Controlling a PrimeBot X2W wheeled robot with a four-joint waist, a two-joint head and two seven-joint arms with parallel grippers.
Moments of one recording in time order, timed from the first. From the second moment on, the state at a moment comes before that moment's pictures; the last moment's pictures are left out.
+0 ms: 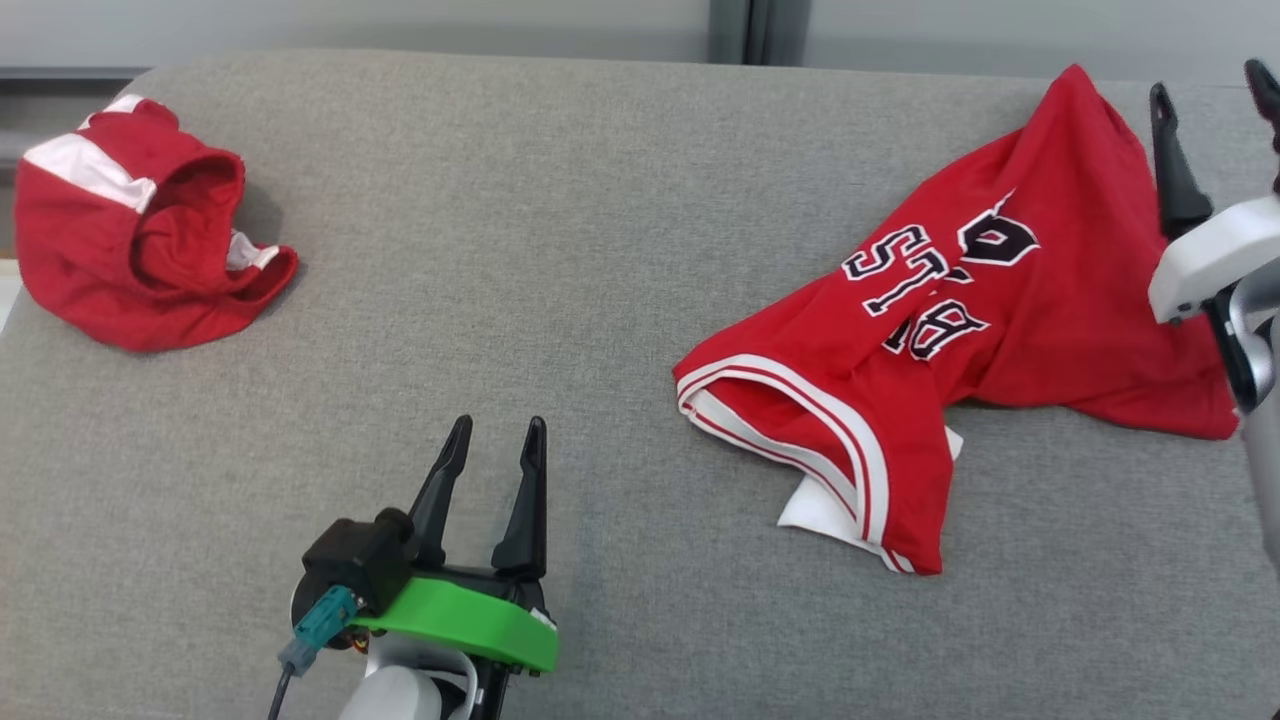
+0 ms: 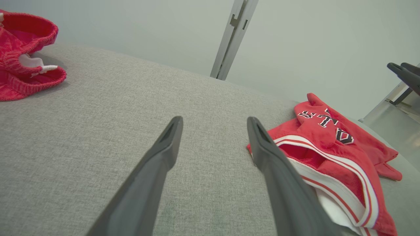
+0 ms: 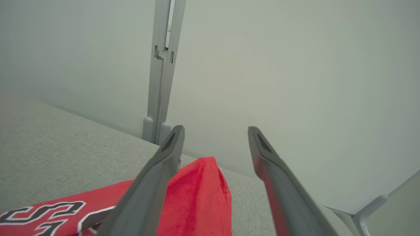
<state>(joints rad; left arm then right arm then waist) -0.13 0.05 -0.35 0.19 -0.46 -0.08 -0.26 -0.78 -0.35 -0.01 0.69 0.01 0.13 -0.26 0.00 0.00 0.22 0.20</state>
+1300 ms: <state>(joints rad) -0.47 0.05 -0.64 0.73 -0.72 0.03 -0.25 -0.22 -0.05 -0.09 0.14 0.03 0.13 -0.26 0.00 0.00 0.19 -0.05</state>
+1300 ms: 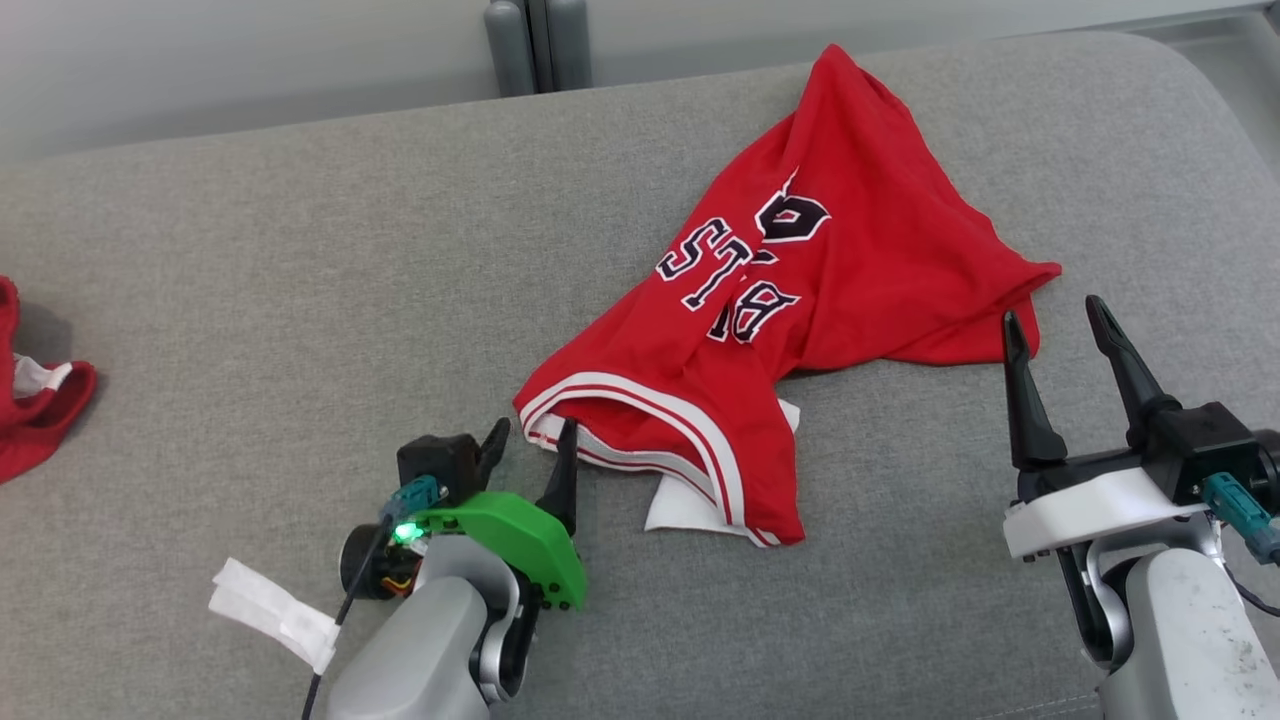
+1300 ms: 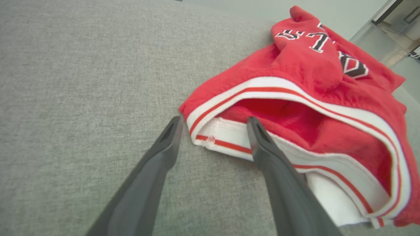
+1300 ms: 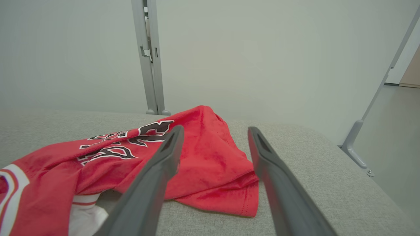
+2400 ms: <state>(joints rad) -0.48 0.21 -0.50 0.30 -0.42 0.14 -0.26 -0.20 -0.05 -0.15 0.10 0.03 0.13 -0.26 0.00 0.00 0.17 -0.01</state>
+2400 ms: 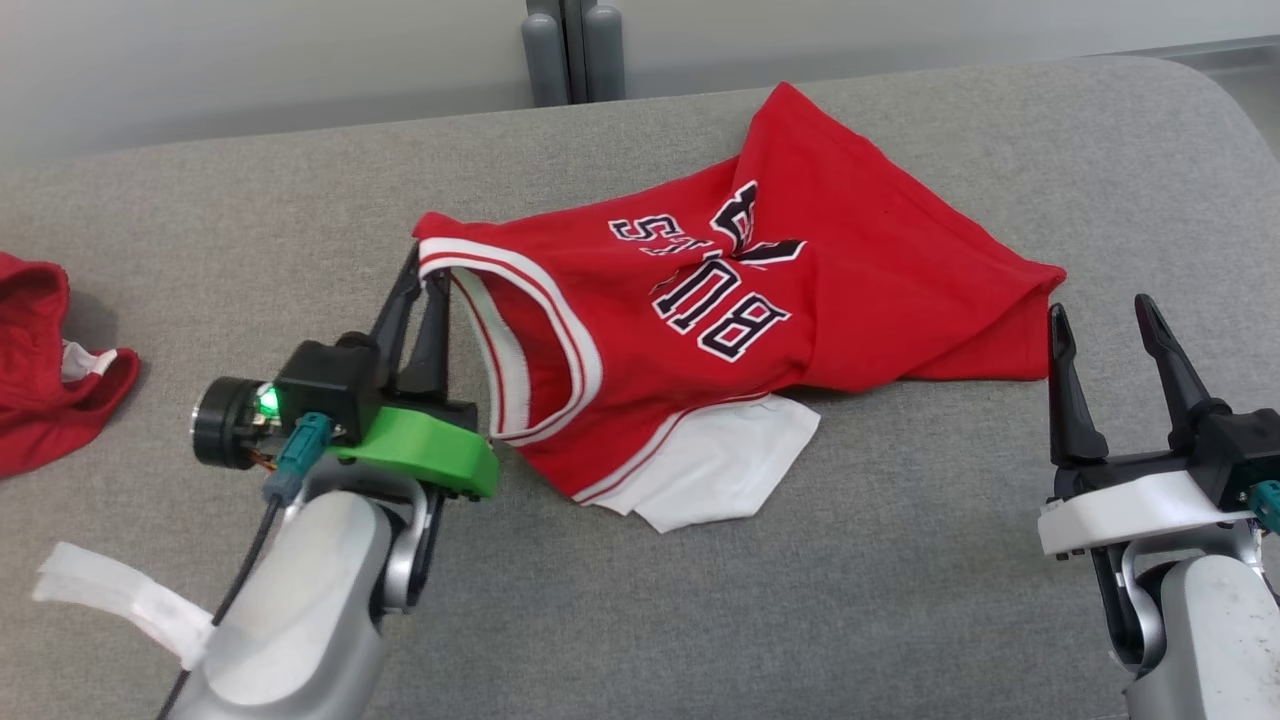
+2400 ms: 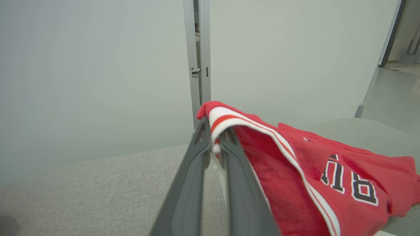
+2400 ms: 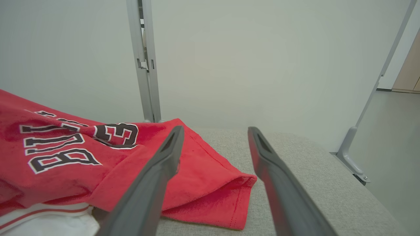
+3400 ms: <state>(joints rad) -0.95 0.33 -0.40 0.99 -0.44 -0.08 -0.26 -0.28 -0.05 -0.08 0.12 0.05 0.13 -0.26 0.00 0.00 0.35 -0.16</state>
